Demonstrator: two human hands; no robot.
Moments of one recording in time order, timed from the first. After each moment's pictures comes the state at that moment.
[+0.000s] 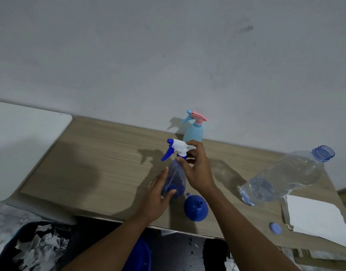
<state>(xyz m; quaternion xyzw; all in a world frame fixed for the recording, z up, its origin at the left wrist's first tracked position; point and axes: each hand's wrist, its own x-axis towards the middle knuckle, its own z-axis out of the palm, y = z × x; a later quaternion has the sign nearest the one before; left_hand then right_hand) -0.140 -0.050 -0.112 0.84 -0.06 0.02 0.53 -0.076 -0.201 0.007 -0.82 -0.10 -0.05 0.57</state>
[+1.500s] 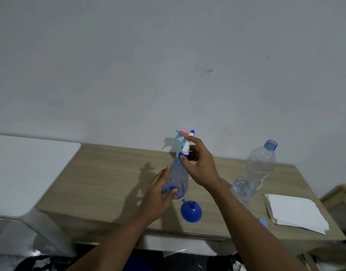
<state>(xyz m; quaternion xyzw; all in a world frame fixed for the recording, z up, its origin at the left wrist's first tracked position) -0.180 -0.054 0.000 0.82 -0.14 0.10 0.54 -0.140 -0.219 0.112 -0.79 -0.17 -0.12 0.57</state>
